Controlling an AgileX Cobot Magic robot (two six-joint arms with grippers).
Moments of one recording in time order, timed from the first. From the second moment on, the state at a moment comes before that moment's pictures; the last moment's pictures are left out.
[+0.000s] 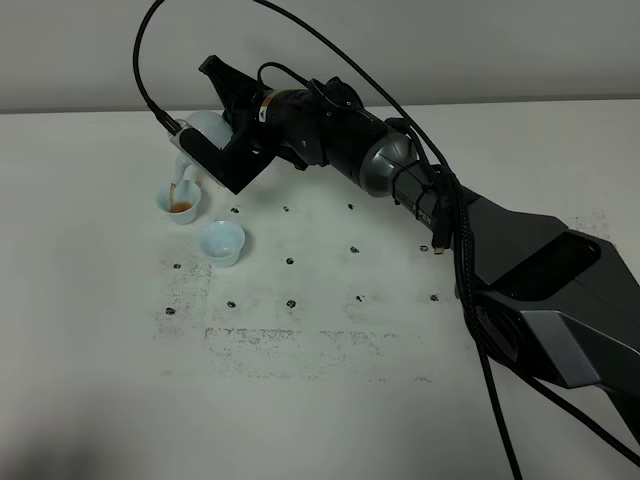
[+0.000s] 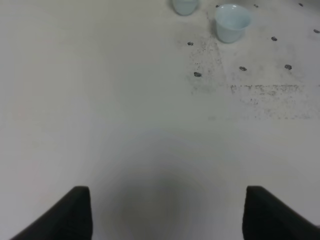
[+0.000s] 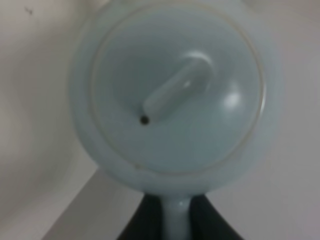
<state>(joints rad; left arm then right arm) 0.00 0.00 -0.46 -0.15 1.07 0.08 0.62 2.68 -2.49 -0.04 0.44 -1.94</state>
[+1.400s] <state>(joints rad) 0.00 0.00 -0.46 -0.15 1.07 0.08 0.62 2.68 -2.49 -0.11 0.42 -1.94</state>
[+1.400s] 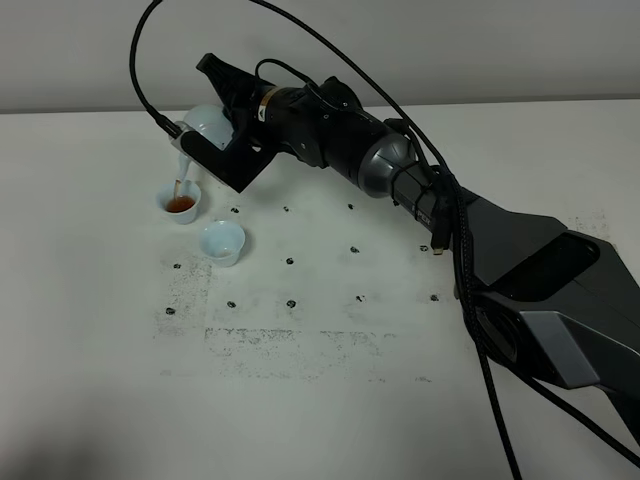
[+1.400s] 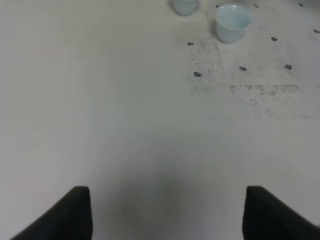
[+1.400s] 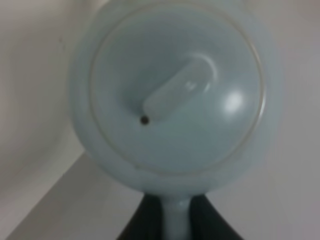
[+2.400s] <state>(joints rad) 0.00 0.00 -0.46 -0.15 1.07 0.08 0.62 2.68 -2.49 -0.14 0.41 -1.94</state>
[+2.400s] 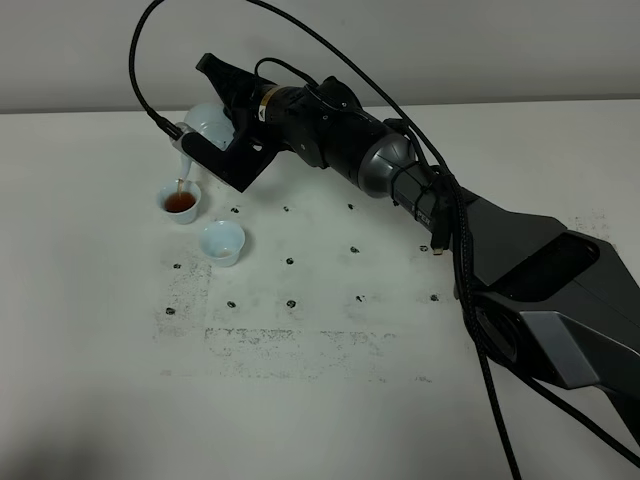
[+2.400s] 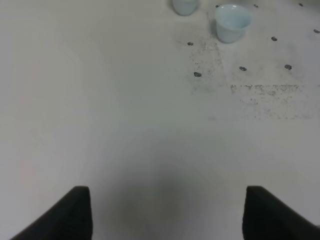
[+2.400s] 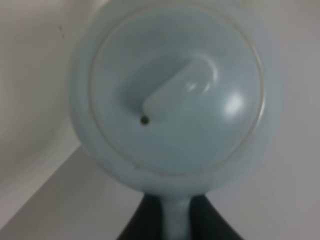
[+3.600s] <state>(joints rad) 0.00 0.00 -0.46 -0.15 1.07 0.08 0.62 2.68 -2.49 -0.14 0.41 -1.94</state>
